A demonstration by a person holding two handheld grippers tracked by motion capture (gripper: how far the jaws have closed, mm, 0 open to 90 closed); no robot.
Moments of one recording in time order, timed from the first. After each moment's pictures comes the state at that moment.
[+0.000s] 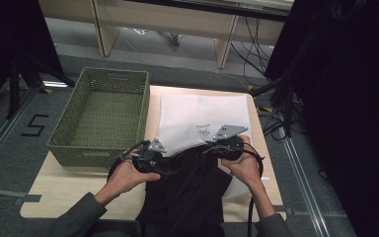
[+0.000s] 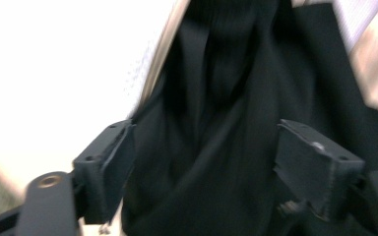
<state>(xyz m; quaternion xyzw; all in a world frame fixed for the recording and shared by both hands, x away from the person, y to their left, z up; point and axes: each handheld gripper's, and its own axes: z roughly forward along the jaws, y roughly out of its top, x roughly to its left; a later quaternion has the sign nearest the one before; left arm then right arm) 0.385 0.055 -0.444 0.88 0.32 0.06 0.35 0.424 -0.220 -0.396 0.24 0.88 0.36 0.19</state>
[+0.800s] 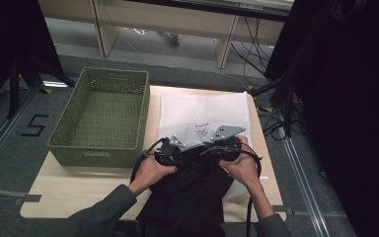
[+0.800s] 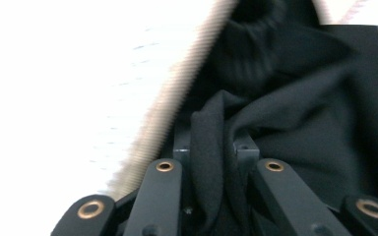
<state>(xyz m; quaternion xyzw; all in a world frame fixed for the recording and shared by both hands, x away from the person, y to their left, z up) 0.432 0.000 -0.470 0.85 0.35 0.06 0.38 0.423 -0.215 -0.398 0.23 0.89 0.36 0.19</state>
